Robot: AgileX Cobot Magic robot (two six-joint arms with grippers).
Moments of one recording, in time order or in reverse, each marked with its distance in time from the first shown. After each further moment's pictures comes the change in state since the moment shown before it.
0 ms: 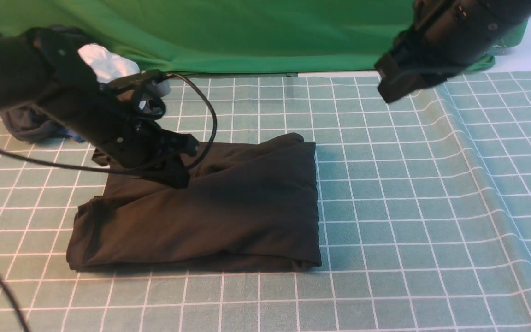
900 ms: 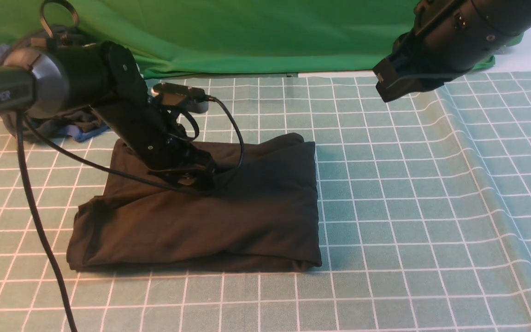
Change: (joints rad) right arm 0.000 -0.012 0.041 -0.003 -0.097 -0.001; left arm -0.080 0.144 -0.097 0.176 -0.039 0.105
